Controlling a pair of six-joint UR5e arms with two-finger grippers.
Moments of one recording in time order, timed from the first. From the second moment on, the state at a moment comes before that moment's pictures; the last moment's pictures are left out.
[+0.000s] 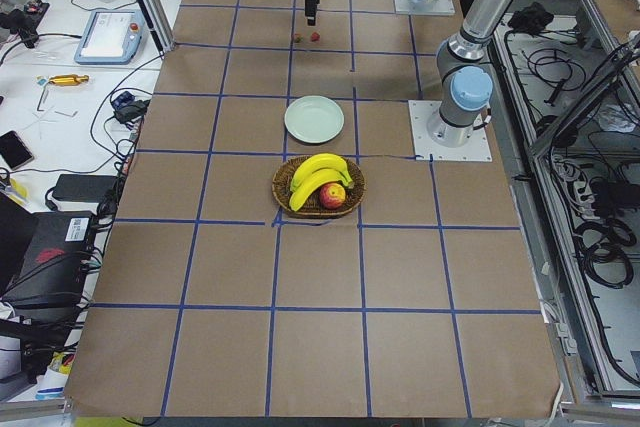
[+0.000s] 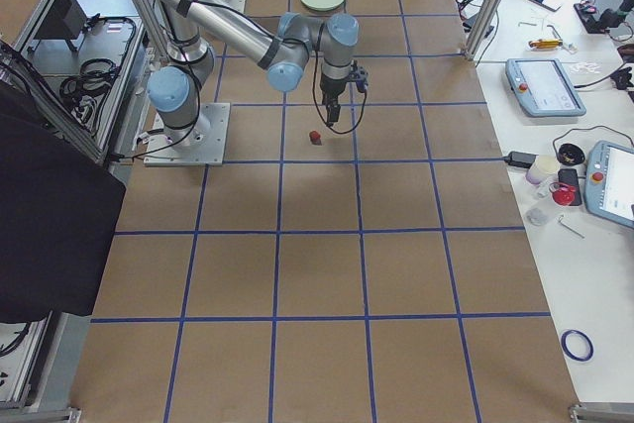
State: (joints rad) left arm -1.55 -1.50 -1.59 -1.62 1.56 0.12; right arm 1.28 -1.44 2.16 -2.22 -1.64 -0.45
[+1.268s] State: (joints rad) left arm -1.55 -1.50 -1.59 -1.62 1.56 0.12; right arm 1.25 -1.39 2.21 -2.25 -1.65 -0.46
